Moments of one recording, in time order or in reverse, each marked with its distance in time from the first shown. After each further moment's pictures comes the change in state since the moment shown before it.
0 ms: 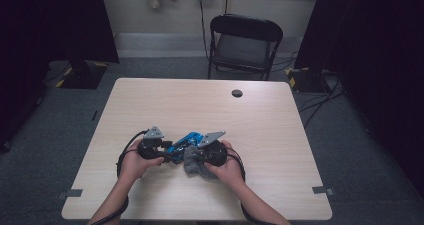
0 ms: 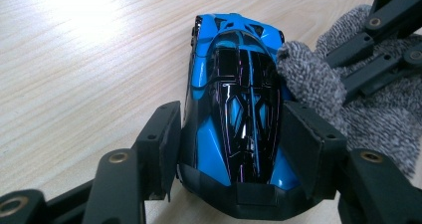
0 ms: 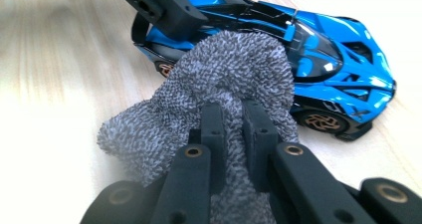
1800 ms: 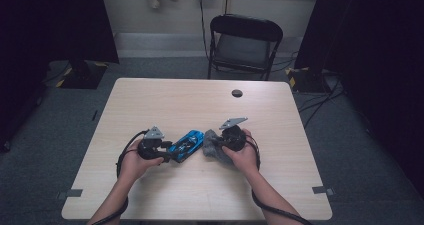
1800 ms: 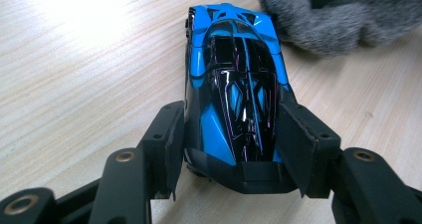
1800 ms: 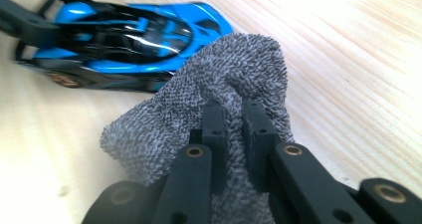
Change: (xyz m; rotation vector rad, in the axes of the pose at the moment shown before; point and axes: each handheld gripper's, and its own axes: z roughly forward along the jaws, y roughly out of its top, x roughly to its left) left arm -0.001 0.001 -0.001 0.014 0.009 0.017; right arm -0.058 -0.012 -0.035 -0.020 -0.123 0.158
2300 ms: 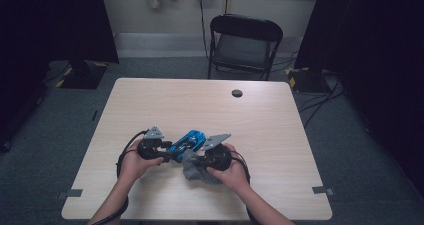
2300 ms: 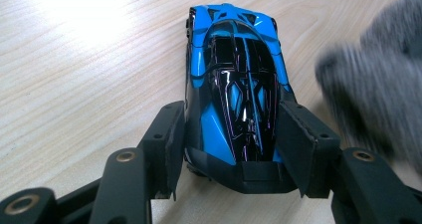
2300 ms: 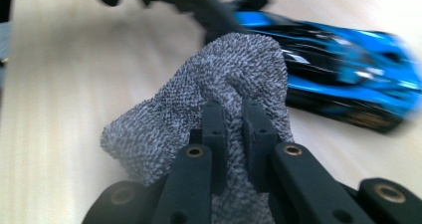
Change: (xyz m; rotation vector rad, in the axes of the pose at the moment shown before) left arm 0.000 -0.001 0.000 -0.003 0.002 -0.010; right arm 0.082 0.003 0.002 -0.009 0.217 -0.168
